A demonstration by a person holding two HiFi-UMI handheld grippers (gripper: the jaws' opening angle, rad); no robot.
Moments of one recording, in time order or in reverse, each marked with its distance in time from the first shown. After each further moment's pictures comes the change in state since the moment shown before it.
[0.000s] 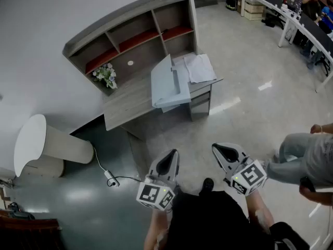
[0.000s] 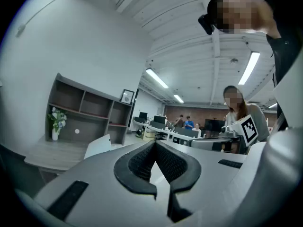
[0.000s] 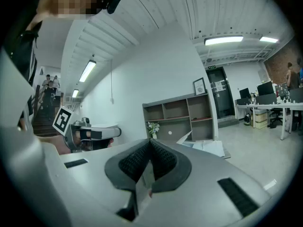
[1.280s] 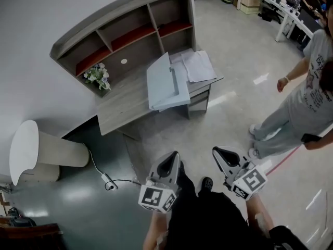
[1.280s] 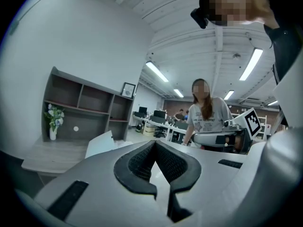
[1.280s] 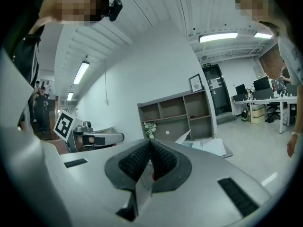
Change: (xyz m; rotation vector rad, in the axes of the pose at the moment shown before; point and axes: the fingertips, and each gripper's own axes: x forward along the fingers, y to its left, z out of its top) left arm 0.042 0.044 -0.011 0.016 0.073 -0.024; right arm 0.046 -0.023 0.001 0.043 -0.004 -0.034
